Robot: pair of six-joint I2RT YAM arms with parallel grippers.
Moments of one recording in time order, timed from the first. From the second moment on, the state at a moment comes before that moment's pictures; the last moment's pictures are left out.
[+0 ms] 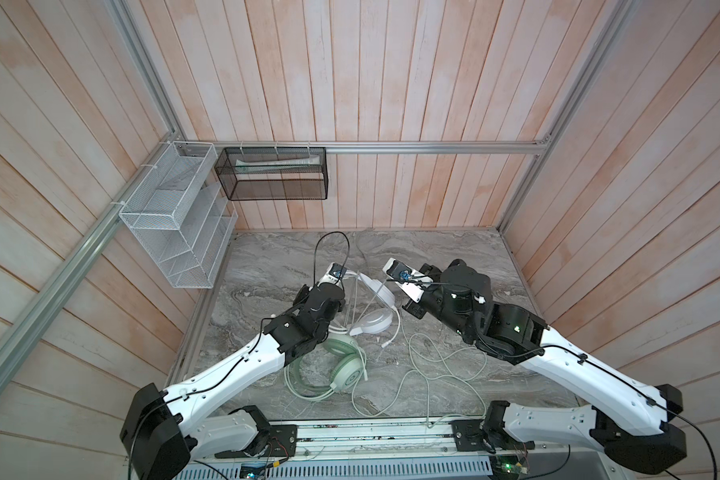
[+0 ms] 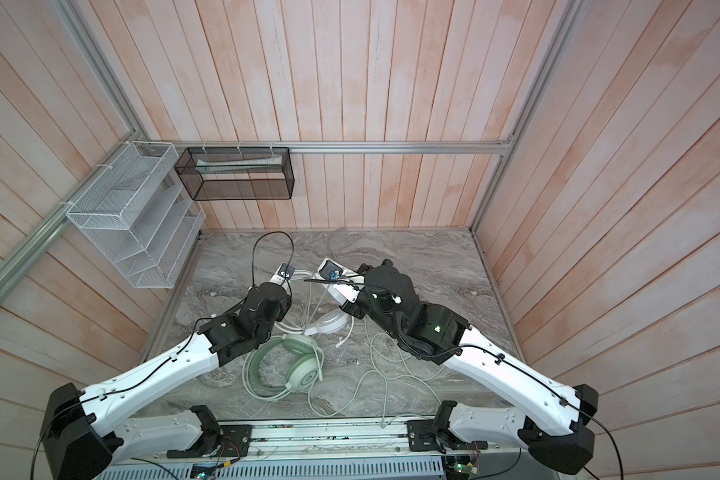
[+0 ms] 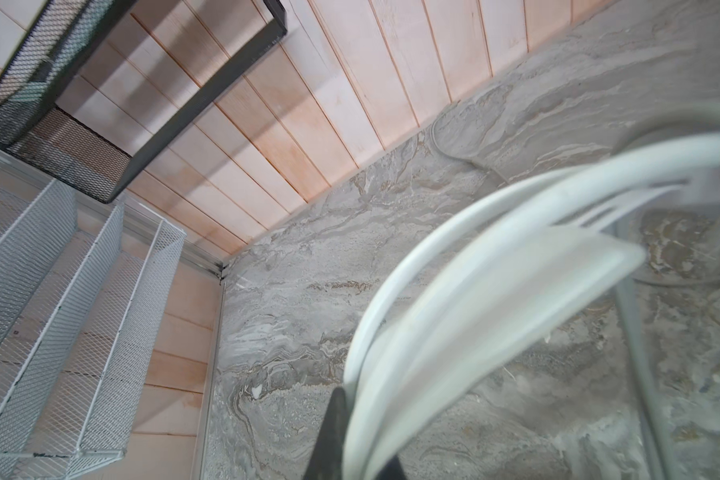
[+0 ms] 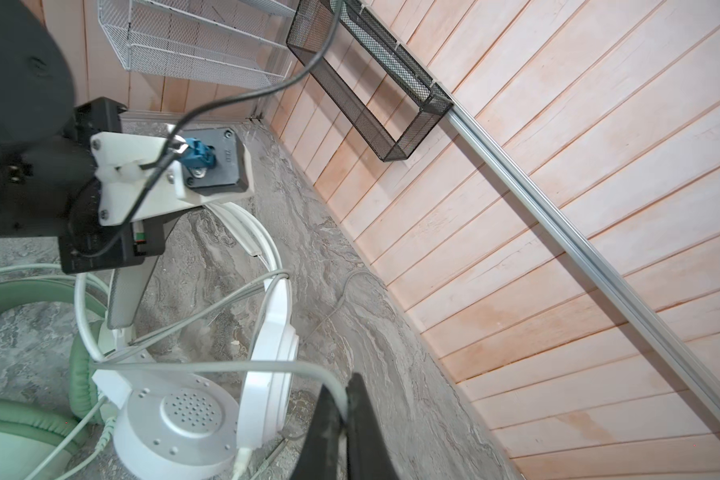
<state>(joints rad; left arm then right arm) -0.80 1.15 0.89 -0.29 -0.74 0.18 1.01 1.14 1.32 -0.48 0.34 -0.45</state>
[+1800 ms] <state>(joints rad) -0.96 0.94 0.73 -0.14 -0.69 0.24 0.67 1.40 1.28 -0.16 -0.24 -0.25</state>
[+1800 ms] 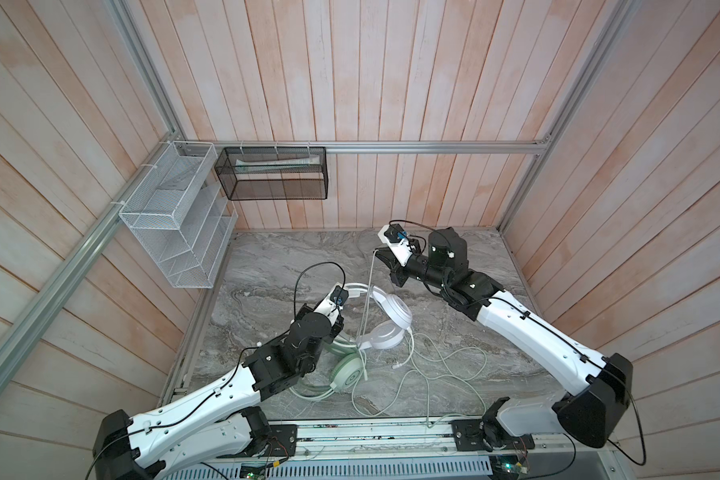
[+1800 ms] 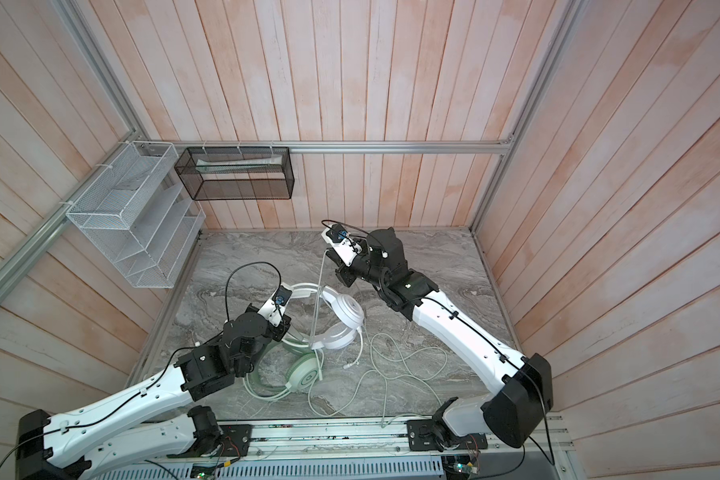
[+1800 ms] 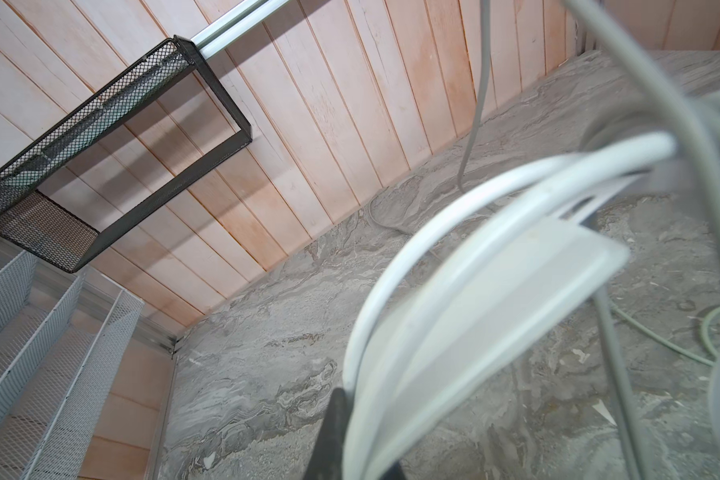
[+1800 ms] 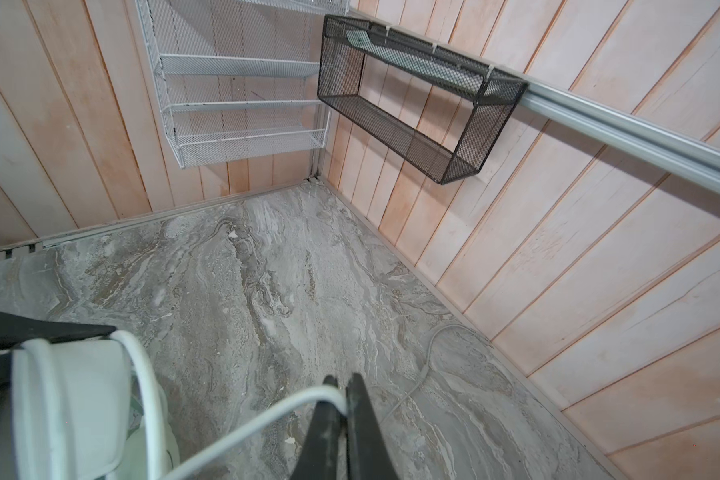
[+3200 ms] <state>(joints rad) -0.98 1.25 1.99 -0.96 -0.50 -0.15 0.62 1.18 0.69 0.44 -0.32 0.11</state>
